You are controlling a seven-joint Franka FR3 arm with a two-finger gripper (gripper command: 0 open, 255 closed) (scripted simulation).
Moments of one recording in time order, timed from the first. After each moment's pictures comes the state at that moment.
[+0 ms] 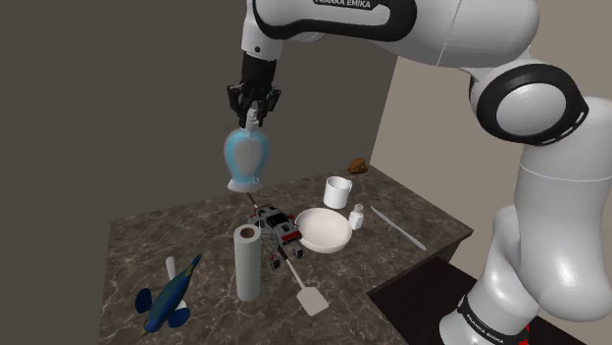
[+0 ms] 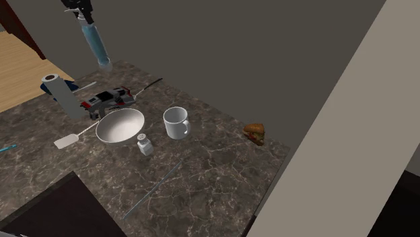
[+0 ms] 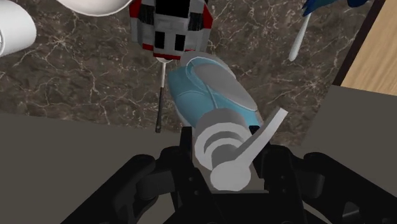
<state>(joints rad) 0.48 0.31 -0.17 -1.25 0.07 1.72 0.38</state>
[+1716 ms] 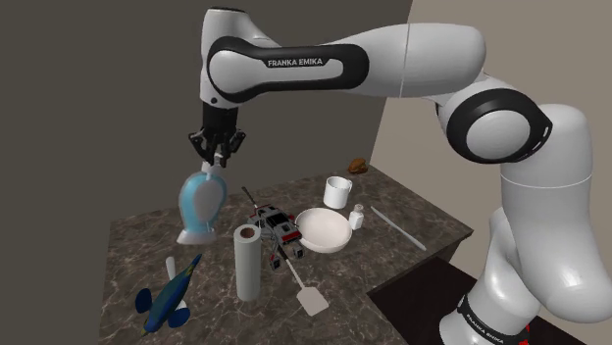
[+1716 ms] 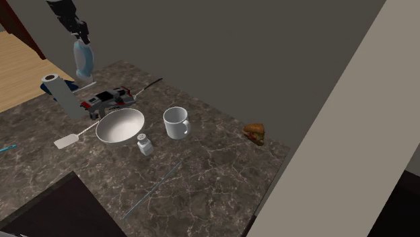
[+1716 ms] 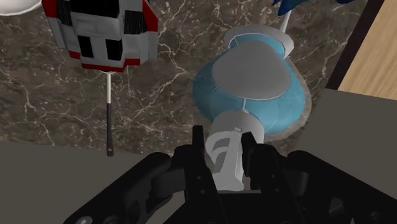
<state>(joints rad) 0.56 0.48 -0.13 -1.26 0.06 1.89 0.50</state>
